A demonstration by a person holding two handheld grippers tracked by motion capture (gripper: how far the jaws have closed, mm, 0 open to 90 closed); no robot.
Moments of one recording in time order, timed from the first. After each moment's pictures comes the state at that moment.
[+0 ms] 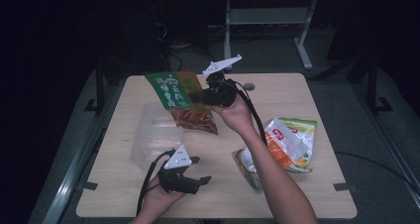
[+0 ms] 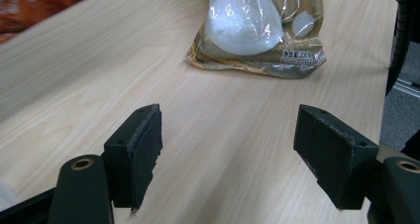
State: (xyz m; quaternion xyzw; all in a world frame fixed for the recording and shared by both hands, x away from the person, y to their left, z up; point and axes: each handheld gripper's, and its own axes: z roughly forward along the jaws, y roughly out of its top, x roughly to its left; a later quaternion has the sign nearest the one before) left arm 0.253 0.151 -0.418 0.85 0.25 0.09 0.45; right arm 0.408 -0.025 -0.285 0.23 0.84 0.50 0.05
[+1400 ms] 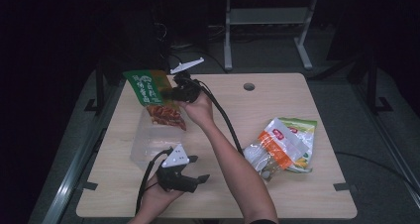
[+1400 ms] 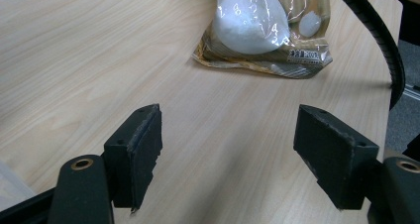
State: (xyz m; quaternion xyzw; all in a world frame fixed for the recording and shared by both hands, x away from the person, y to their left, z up) left arm 0.257 0.157 -0.419 0.85 0.25 0.09 0.45; right arm 0.468 0.065 -0.338 0.25 0.81 0.52 0.01
